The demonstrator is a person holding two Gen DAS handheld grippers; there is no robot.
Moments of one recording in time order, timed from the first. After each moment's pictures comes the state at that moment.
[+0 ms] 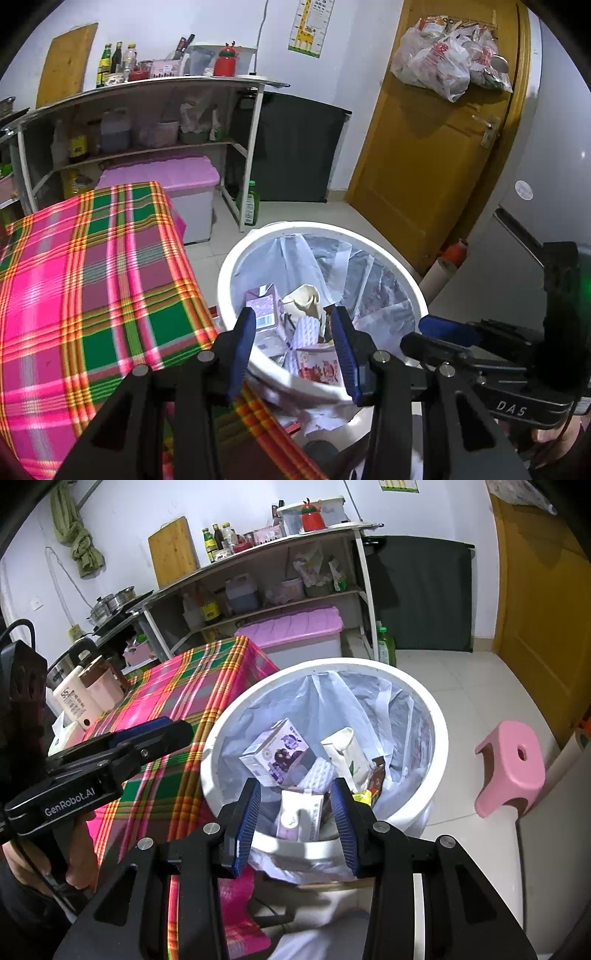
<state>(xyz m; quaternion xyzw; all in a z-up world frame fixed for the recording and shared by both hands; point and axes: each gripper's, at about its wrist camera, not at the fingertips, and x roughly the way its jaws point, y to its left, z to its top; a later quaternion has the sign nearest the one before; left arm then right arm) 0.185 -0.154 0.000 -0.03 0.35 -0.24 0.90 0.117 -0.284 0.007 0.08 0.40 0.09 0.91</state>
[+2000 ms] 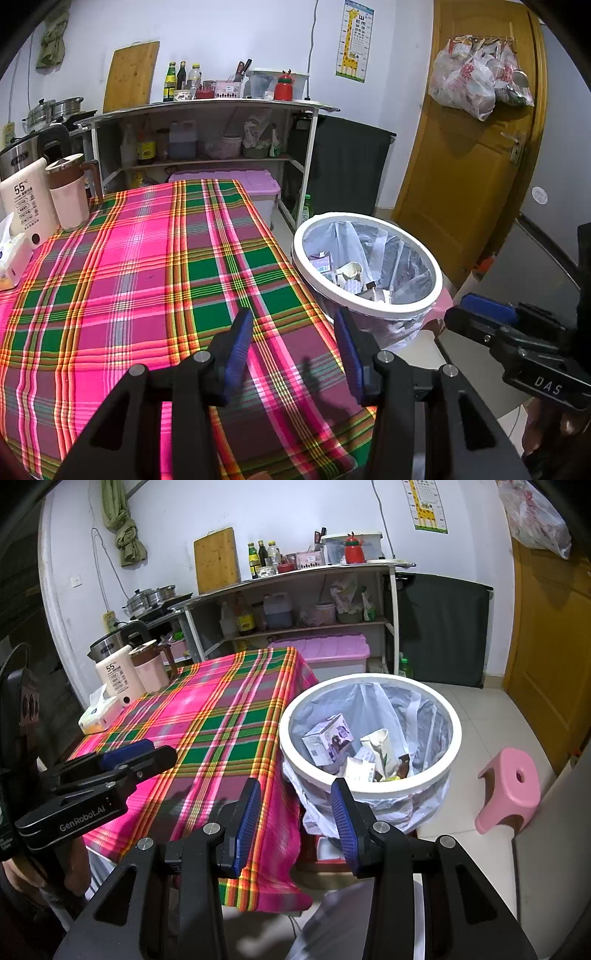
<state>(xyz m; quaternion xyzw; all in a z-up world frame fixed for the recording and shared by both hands) 0.077 -0.101 0.002 -0.03 0.32 -0.13 0.94 0.031 -0.234 0.030 0.04 0.35 0.12 0.93</state>
